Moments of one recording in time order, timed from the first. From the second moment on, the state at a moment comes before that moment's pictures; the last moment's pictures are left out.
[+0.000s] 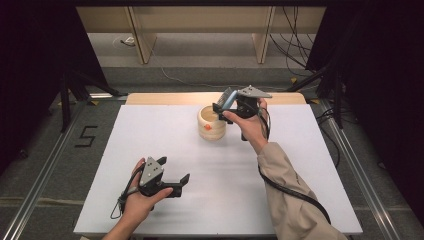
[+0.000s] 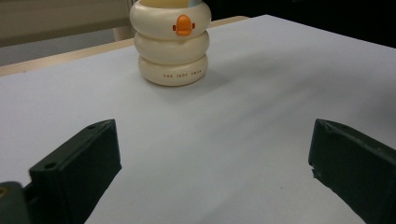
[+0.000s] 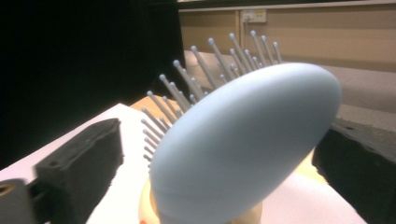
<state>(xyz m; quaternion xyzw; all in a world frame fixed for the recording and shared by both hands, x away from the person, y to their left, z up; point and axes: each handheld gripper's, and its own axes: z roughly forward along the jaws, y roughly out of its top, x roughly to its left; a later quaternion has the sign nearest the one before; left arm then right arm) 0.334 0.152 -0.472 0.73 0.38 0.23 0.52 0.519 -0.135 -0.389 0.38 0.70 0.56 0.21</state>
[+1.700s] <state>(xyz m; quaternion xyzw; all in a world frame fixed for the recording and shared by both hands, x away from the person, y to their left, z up) 0.335 0.154 -0.475 0.73 0.39 0.24 0.51 0.453 -0.222 -0.413 0.36 0.75 0.51 0.20</state>
